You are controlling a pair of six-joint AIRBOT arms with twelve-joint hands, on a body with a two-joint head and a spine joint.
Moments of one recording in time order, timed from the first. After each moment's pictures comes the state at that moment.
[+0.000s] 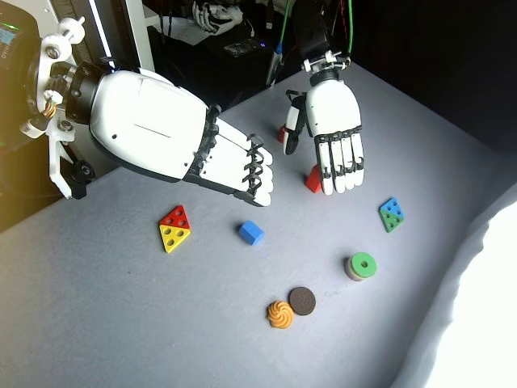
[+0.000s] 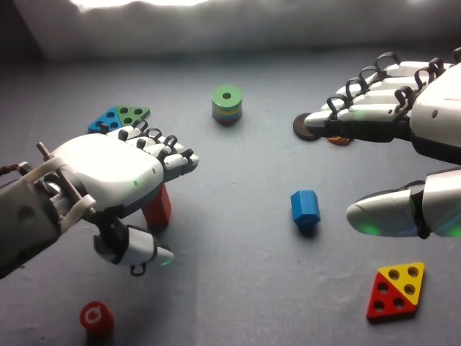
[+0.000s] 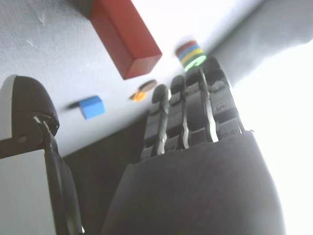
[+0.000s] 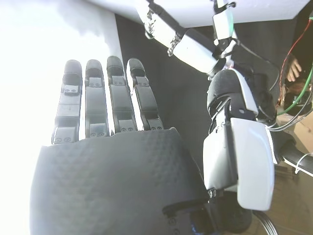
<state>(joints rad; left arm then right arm) 0.40 -0.95 0.83 -0.91 -0.51 1.91 -0.07 -0.60 0.61 0.11 0.08 -1.07</state>
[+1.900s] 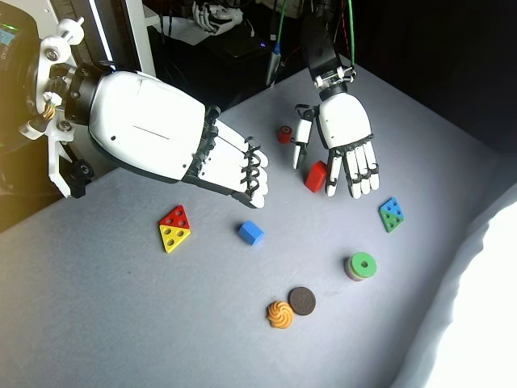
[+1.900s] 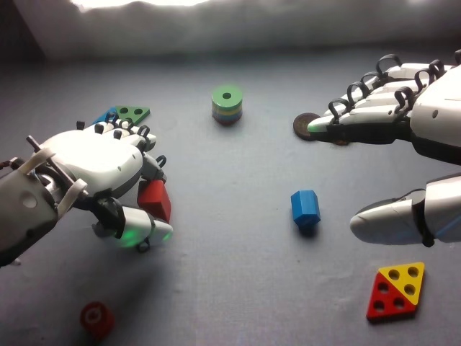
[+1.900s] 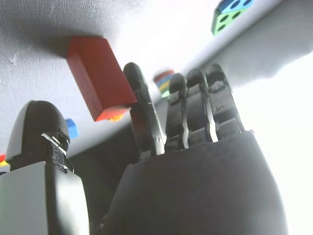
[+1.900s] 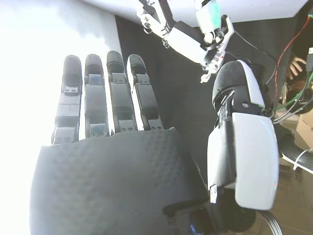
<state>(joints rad) 0.43 -1.01 0.92 -1.03 -0.59 1.91 -0.06 -0.60 0.61 0.11 0.08 -1.05</state>
